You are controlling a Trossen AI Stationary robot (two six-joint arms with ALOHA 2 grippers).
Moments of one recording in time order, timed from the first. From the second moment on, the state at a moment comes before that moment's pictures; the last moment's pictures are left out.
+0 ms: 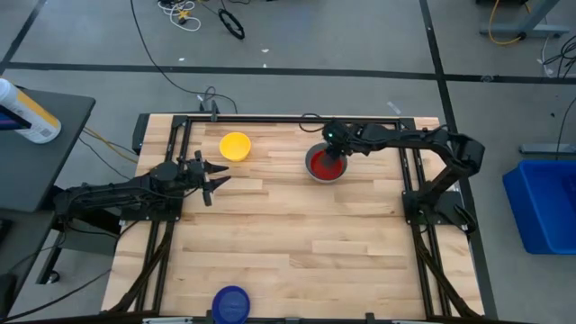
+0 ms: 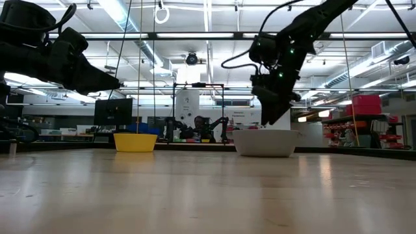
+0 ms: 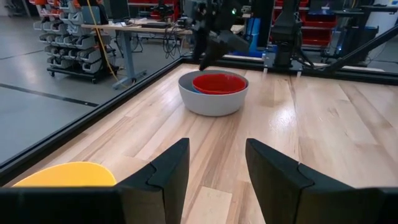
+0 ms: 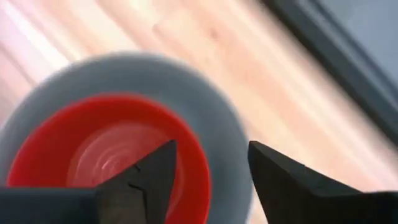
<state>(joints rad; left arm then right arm) 0.23 0.18 0.01 0.04 -0.11 -0.04 -0.44 1.61 1.06 -0.54 0.24 0.21</state>
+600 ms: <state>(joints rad) 0.23 0.28 0.02 0.03 -0.29 -0.02 -0.31 1.83 1.38 -0.40 -0.06 0.07</state>
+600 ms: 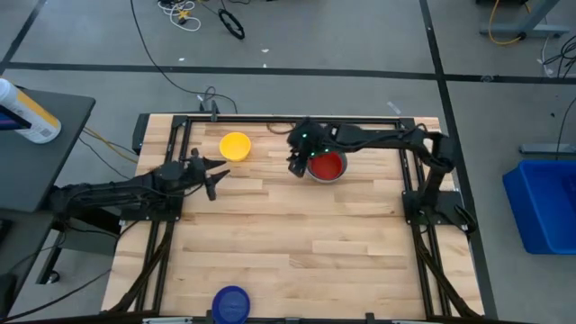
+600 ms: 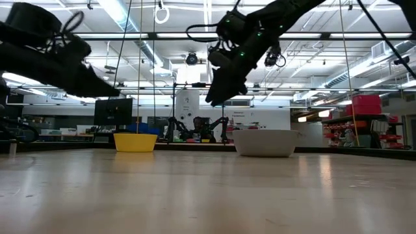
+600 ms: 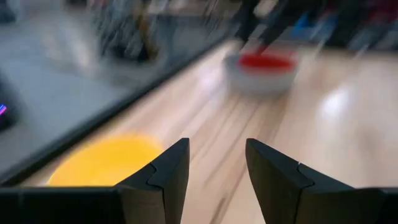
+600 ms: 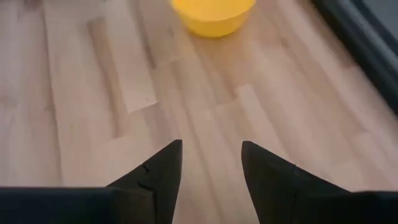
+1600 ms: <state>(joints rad) 0.49 1.46 0.65 -0.28 -0.23 -0.09 -0.02 1.83 1.41 -0.65 0.04 0.02</state>
